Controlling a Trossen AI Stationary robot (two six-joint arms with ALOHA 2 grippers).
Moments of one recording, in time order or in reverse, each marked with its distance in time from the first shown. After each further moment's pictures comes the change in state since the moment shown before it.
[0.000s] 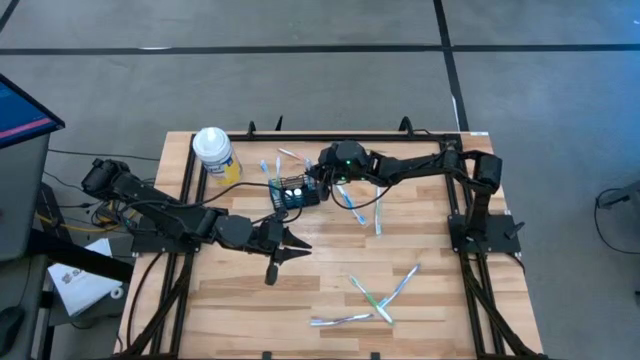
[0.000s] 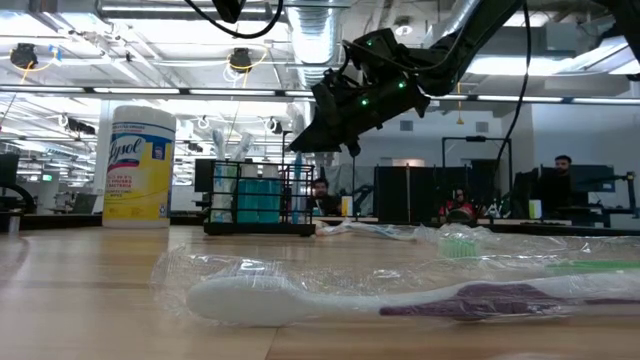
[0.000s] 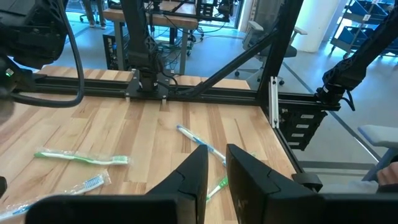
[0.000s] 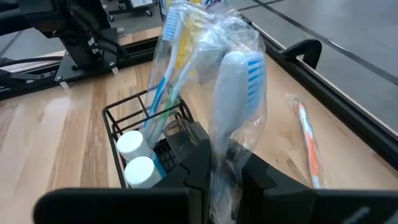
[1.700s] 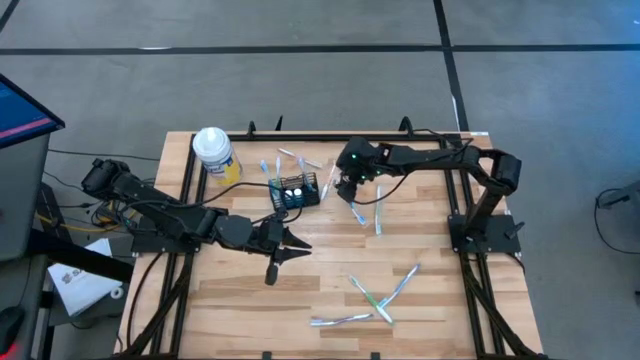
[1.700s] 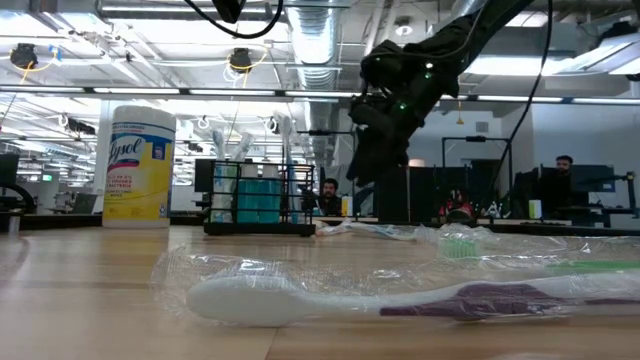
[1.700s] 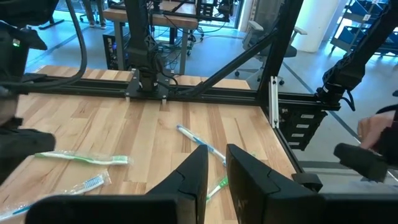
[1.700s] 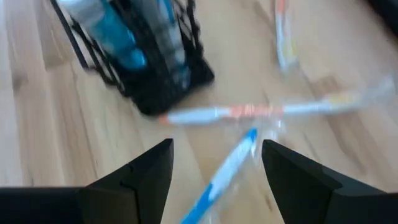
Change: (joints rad) left arm 0.000 0.000 0.000 0.000 0.000 0.000; right arm -0.073 -0.134 0.001 -0.645 -0.022 -0.033
